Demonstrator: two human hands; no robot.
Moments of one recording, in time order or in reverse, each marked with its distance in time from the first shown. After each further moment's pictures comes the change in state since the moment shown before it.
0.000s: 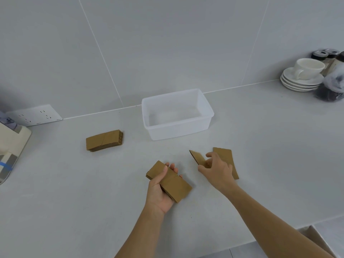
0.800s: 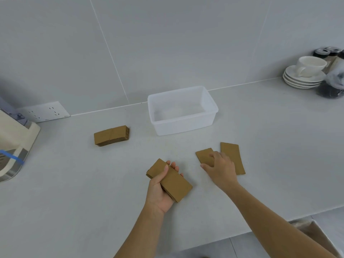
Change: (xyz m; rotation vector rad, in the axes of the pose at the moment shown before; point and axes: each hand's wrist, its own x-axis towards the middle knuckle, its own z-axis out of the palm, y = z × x) left_hand -0.021 0.008 -0.016 0.000 -0.072 0.017; right_hand -0.009 0.007 0.018 -0.203 0.116 -0.054
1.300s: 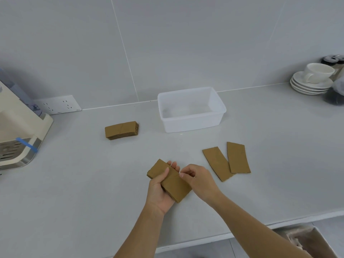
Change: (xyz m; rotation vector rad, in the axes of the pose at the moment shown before) left_hand -0.021 0.009 -0.022 -0.029 -0.048 -0.020; right_hand -0.056 -0.056 0.024 0.514 -0.316 -0.115
